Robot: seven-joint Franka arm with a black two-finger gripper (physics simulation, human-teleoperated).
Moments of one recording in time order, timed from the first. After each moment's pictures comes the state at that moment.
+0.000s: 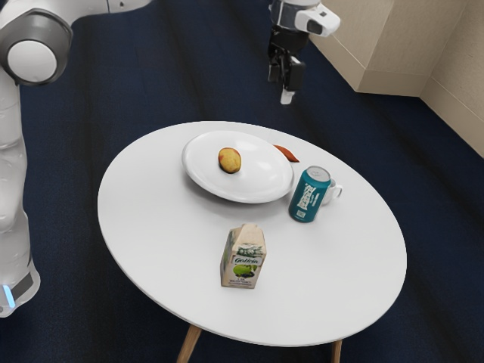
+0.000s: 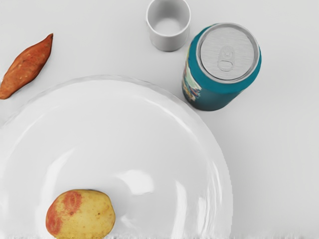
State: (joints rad) arm -0.01 0.02 0.04 -1.34 0.02 1.48 0.04
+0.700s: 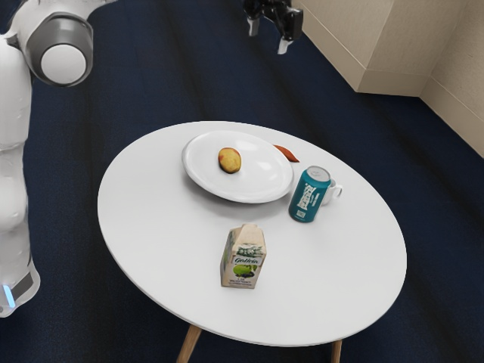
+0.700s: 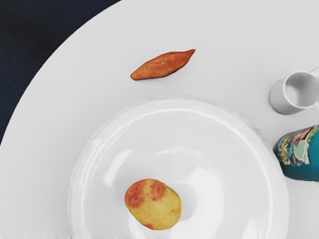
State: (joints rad) arm 0.12 0.15 0.01 -1.04 0.07 1.31 -0.37
